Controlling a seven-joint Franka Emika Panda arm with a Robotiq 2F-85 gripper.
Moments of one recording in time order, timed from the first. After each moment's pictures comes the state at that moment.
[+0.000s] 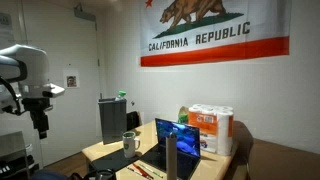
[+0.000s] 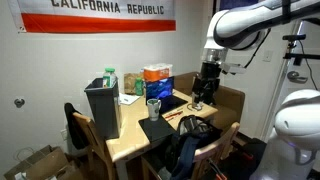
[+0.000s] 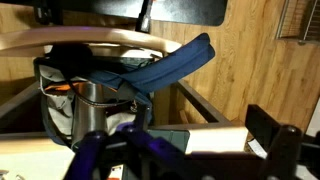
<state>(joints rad) 0.15 -0.90 0.01 -2.80 0.23 1.94 -0.01</state>
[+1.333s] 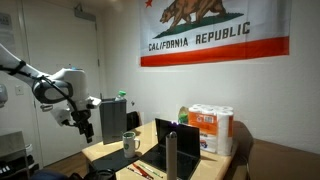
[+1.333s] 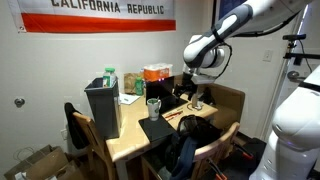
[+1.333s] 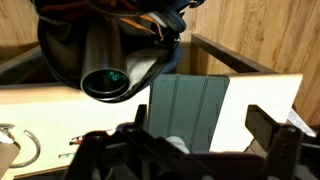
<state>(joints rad) 0.10 -0.32 -0.01 -2.62 0.21 2.44 -0.08</state>
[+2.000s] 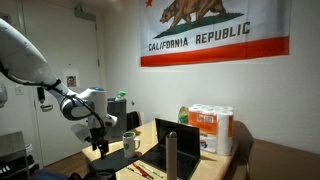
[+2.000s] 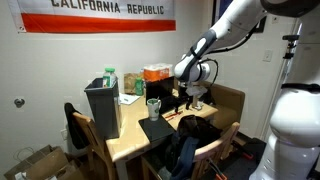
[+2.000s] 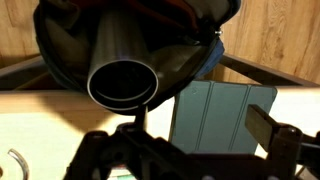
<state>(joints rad) 0.05 0.04 -0.03 -2.47 0.20 2.53 -0.18</state>
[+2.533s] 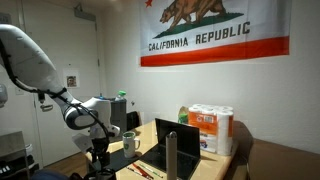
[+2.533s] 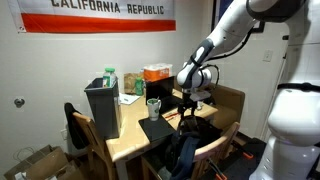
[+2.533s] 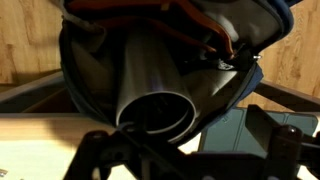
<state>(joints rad) 0.00 0.14 -0.03 -2.47 0.13 2.54 -0.19</state>
